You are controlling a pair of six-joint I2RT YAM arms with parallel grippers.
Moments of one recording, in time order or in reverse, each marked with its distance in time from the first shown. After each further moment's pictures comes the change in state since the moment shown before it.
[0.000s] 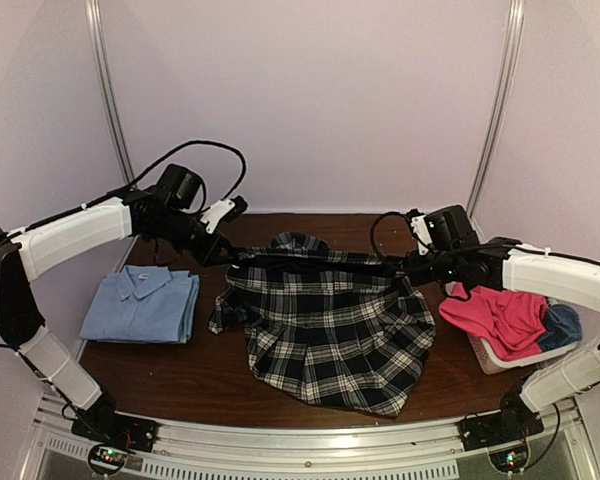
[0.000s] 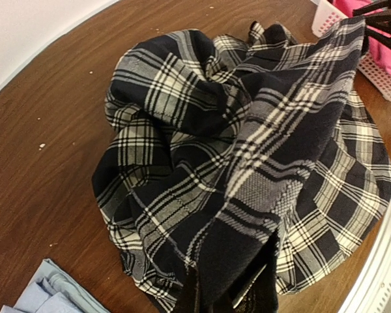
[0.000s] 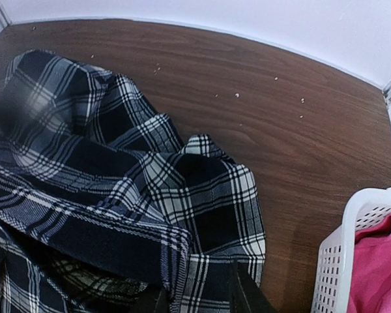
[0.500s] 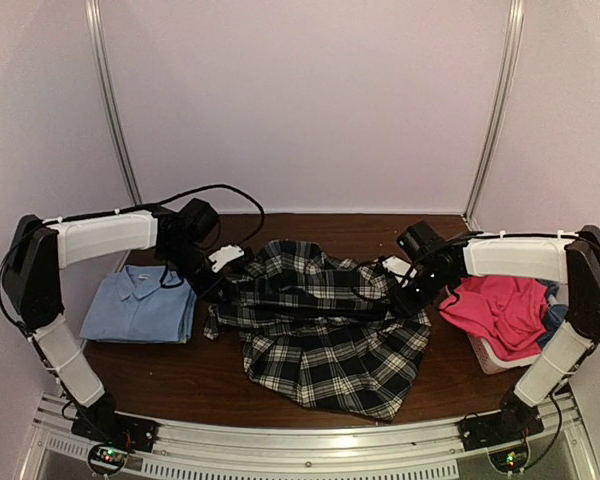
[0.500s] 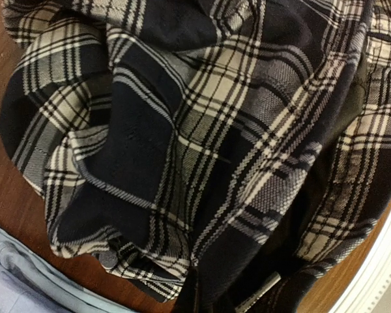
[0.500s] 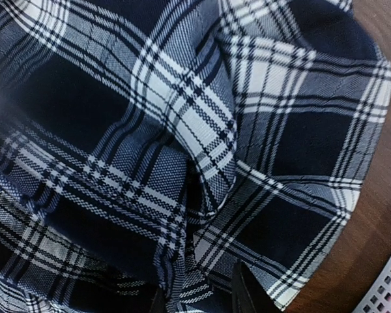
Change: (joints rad) left arm 0.024 0.143 -0.042 -0.180 0.018 0.192; right arm -0.028 0.252 0.118 -0.314 -0.318 -0.211
